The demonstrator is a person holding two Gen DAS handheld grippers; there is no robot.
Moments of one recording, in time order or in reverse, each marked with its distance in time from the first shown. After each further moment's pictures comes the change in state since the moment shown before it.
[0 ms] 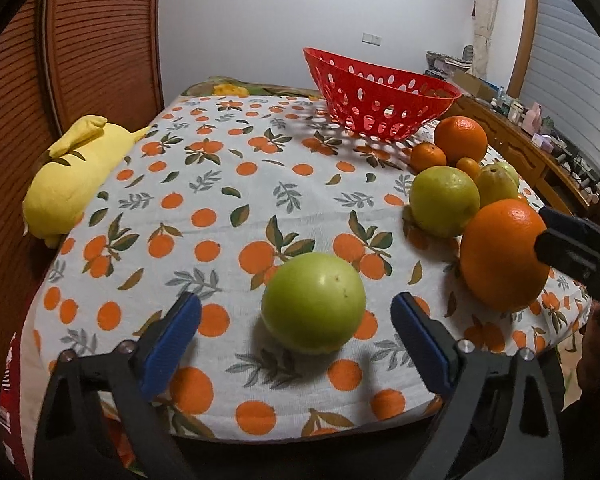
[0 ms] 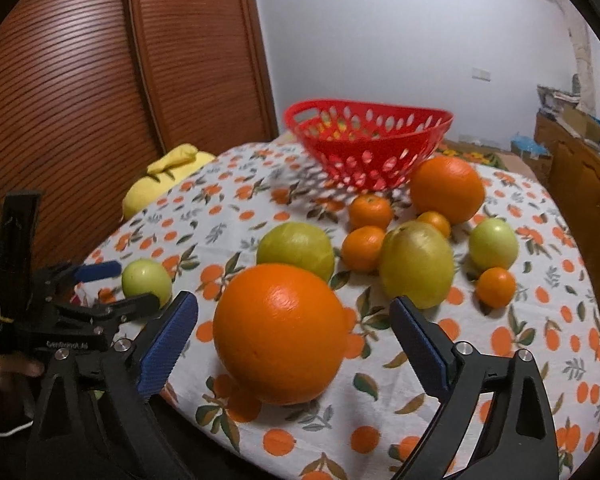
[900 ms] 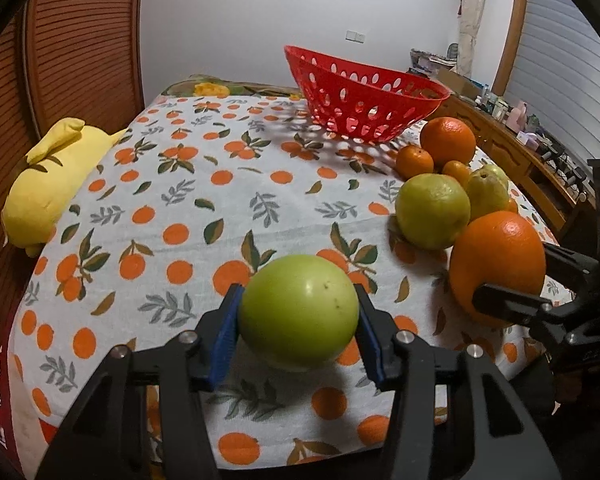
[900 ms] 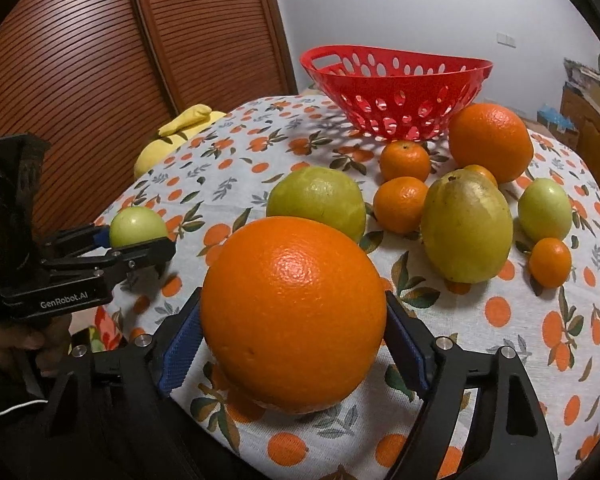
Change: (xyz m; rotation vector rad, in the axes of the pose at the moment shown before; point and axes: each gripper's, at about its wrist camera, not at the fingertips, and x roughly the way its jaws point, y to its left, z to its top) left arm 0.011 -0.005 0.015 0.021 0.009 -0.069; right arm 0.038 -0.003 -0.010 0.006 0.144 0.083
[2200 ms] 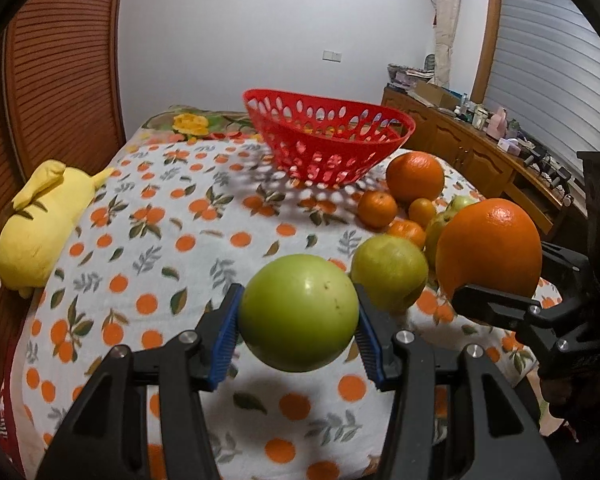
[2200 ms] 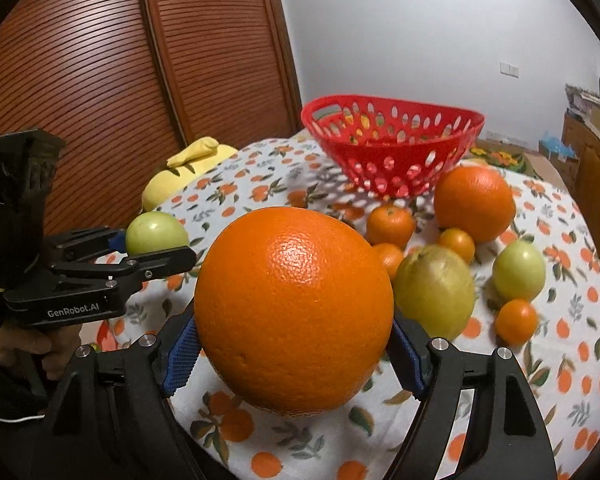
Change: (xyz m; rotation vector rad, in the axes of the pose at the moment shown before) left arm -0.010 -0.032 0.040 0.068 -0.080 -0.040; right arm -0.031 -0.008 0.028 -0.046 -0.116 0.007
